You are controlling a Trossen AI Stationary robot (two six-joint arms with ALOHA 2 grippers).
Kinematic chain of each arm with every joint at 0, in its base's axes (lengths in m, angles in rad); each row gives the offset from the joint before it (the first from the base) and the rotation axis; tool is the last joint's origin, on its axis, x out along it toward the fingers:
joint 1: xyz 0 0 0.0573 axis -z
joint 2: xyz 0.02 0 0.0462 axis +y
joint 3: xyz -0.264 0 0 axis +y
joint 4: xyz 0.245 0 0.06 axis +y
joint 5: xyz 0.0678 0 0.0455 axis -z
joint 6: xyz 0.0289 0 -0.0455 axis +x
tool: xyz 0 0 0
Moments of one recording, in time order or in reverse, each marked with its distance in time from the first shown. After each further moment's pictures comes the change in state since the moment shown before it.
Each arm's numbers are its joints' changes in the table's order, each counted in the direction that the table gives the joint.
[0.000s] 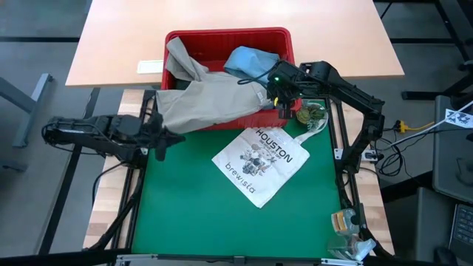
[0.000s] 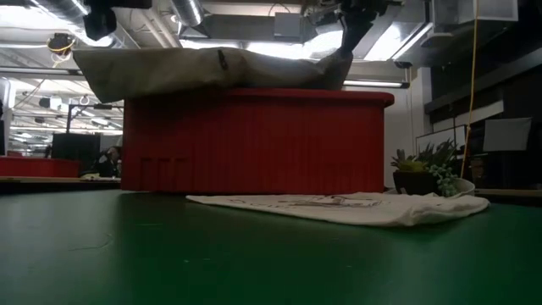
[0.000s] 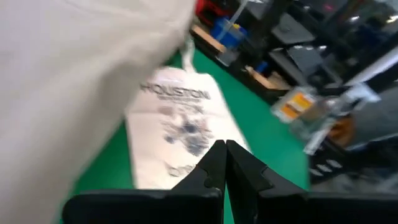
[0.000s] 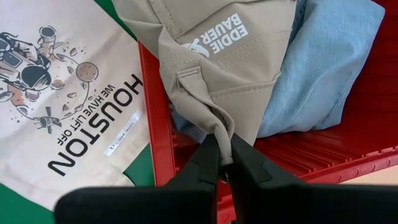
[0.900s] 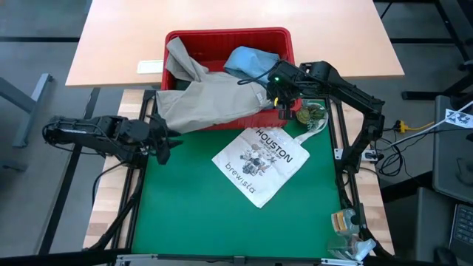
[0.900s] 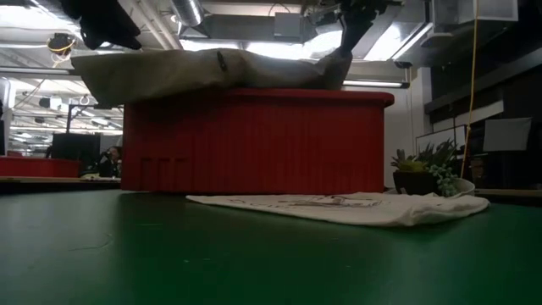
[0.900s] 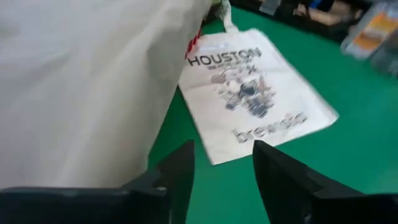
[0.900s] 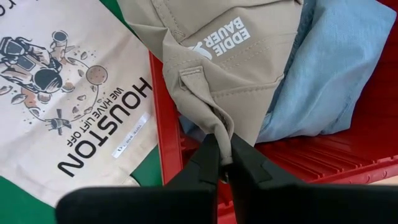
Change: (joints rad) left arm 0.000 0.031 0.000 0.192 -0.072 0.257; right arm 0.000 0.000 0.000 -0.001 -0.034 0.002
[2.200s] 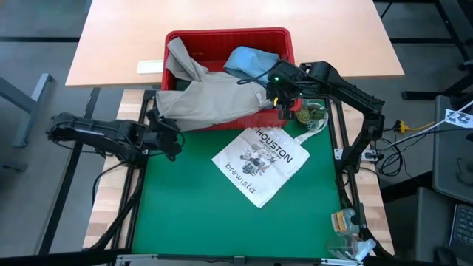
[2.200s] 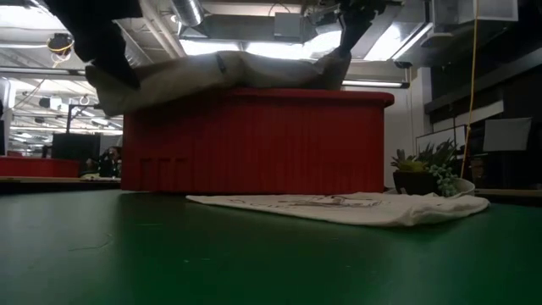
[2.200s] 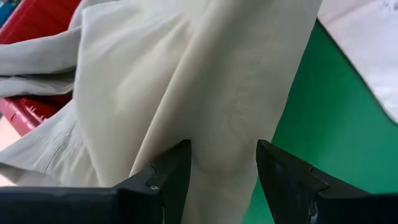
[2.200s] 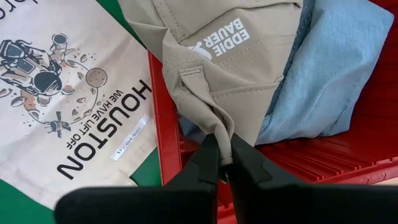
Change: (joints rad) left arm 0.000 0.237 0.001 0.218 -0.445 0.093; right arm 0.000 0.000 0.001 -0.009 -0.001 -0.001
